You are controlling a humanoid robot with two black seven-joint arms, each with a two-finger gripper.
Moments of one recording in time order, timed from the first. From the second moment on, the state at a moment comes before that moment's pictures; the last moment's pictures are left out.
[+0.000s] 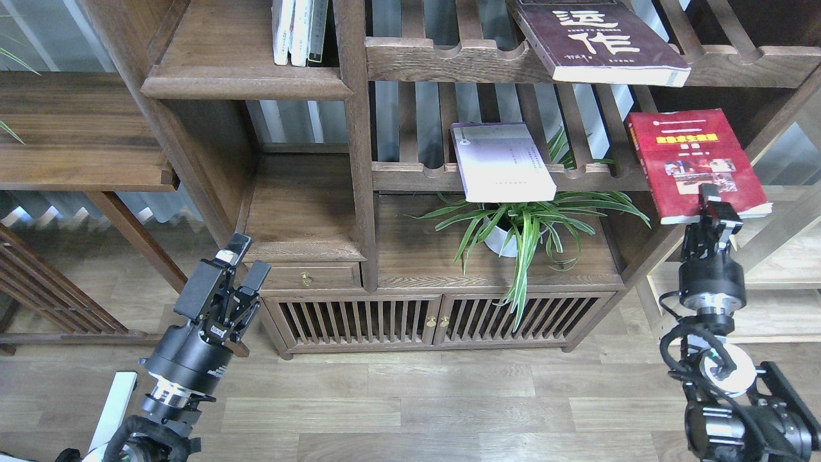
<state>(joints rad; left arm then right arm) 0.20 0.00 -1.32 -1.52 -0.15 -0.49 0.27 0.11 -0.16 1.53 0.95 0.28 0.58 0.15</state>
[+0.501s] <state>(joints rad) 0.19 0.00 -1.31 -1.50 -0.12 -0.49 0.27 0.04 -0.12 1.44 1.06 0.28 0.58 0.15</state>
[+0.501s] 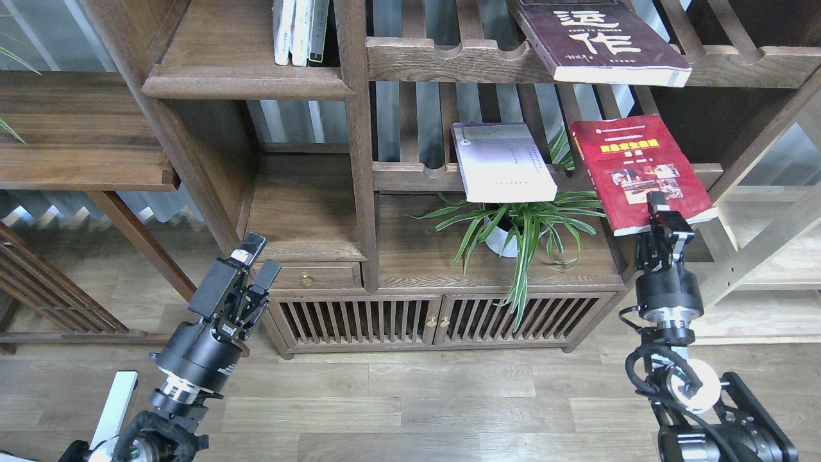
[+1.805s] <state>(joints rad) 0.14 0.00 -1.28 -1.46 -0.13 -0.49 0.27 -0.11 -0.04 1.26 1.23 0.12 0.58 0.15</state>
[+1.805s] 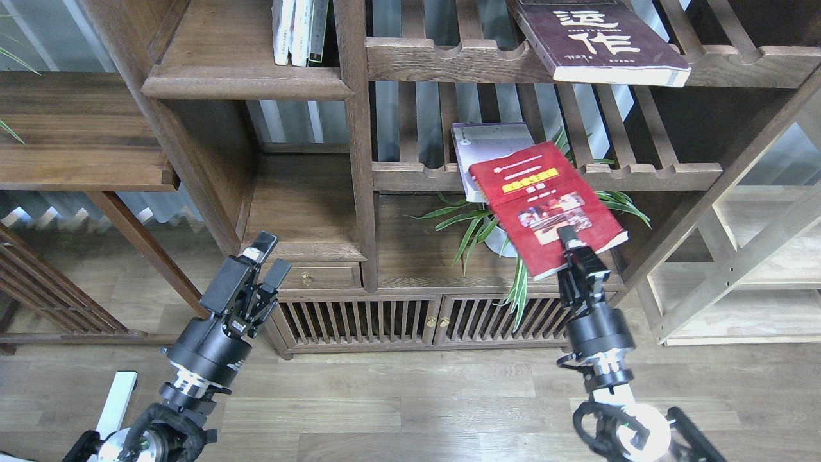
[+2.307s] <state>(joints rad) 0.11 0.00 -1.21 -1.40 -0.12 -0.49 0.27 -0.13 0.02 1.20 1.26 0.00 0.58 0.15</state>
